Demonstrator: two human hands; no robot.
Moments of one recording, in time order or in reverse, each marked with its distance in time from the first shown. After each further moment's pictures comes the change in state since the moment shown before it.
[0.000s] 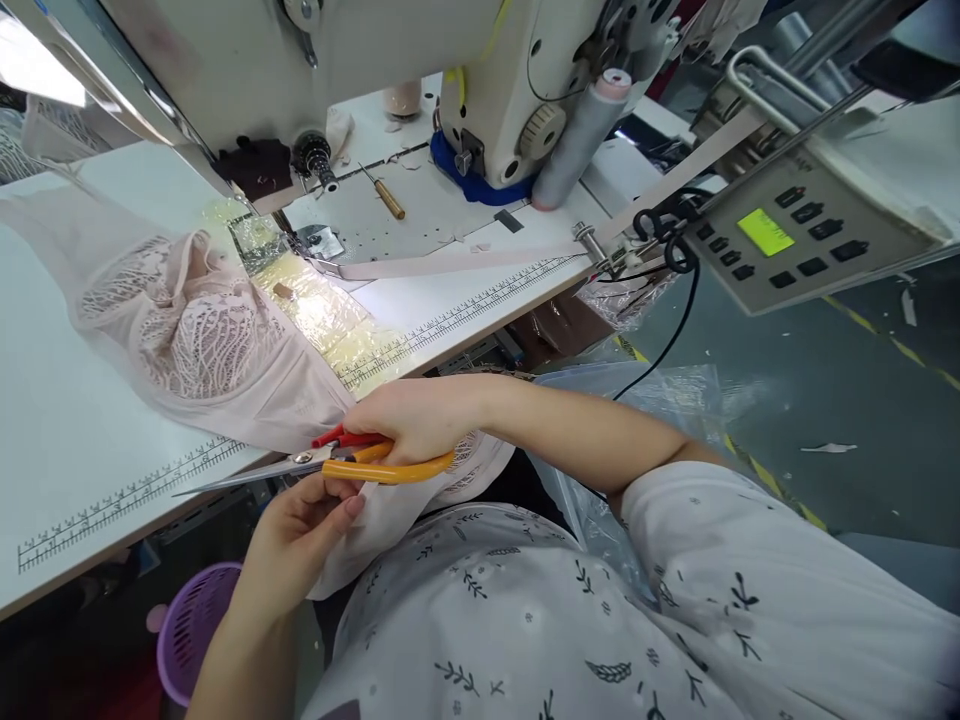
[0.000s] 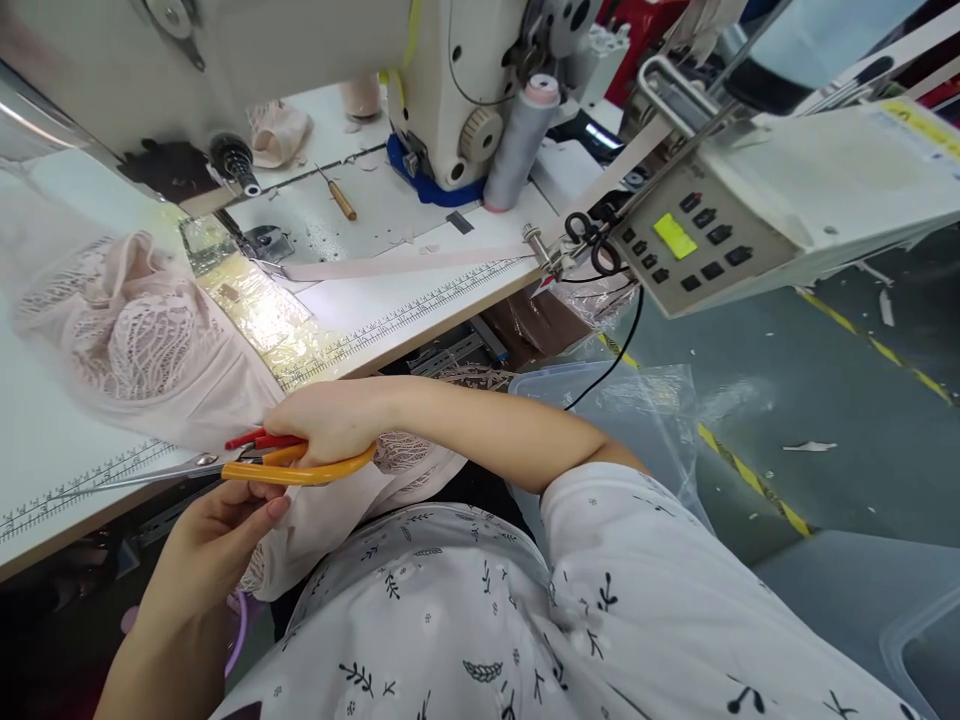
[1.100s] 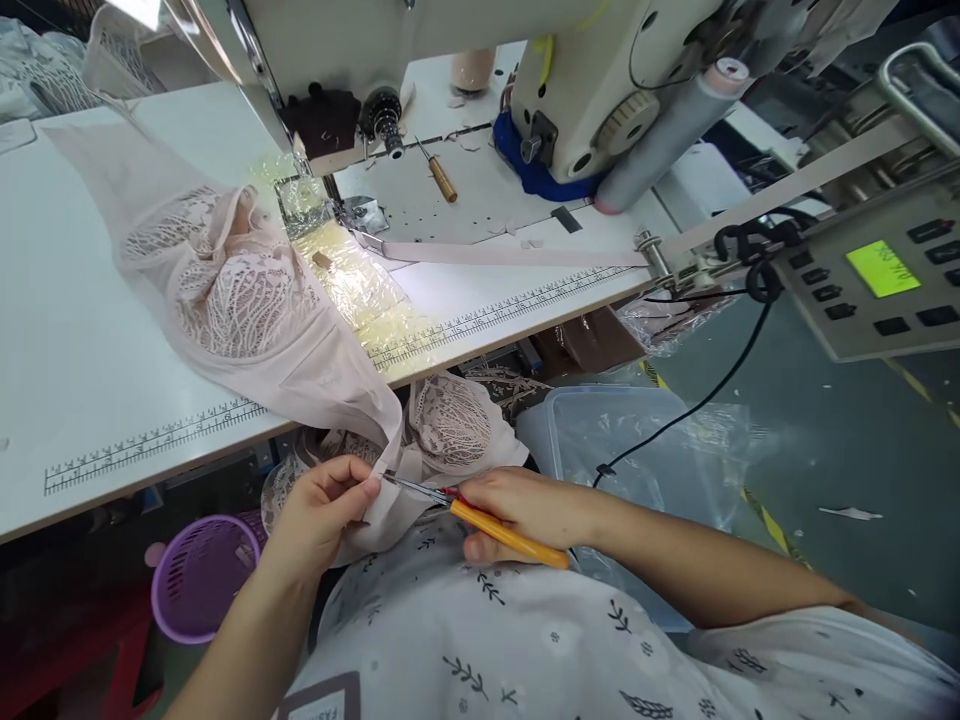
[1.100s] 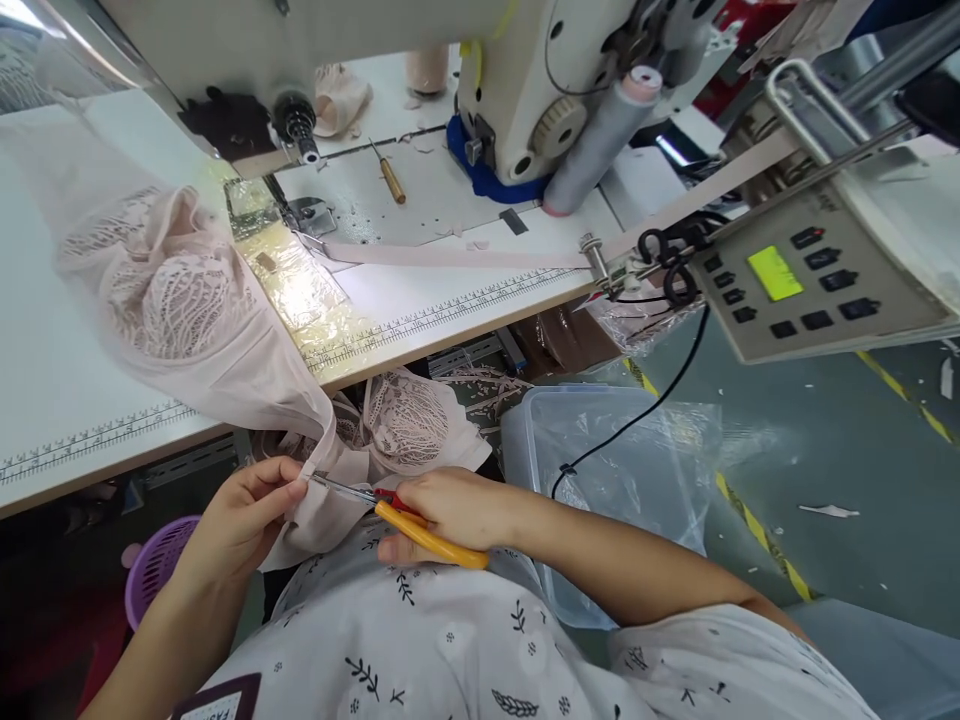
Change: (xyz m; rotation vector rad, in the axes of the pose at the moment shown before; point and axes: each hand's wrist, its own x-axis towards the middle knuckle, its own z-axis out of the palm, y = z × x) left_hand -0.003 -0.011 0.018 -0.294 0.124 -0.320; right_hand -0.071 0.019 0.104 0.260 0.009 0.230
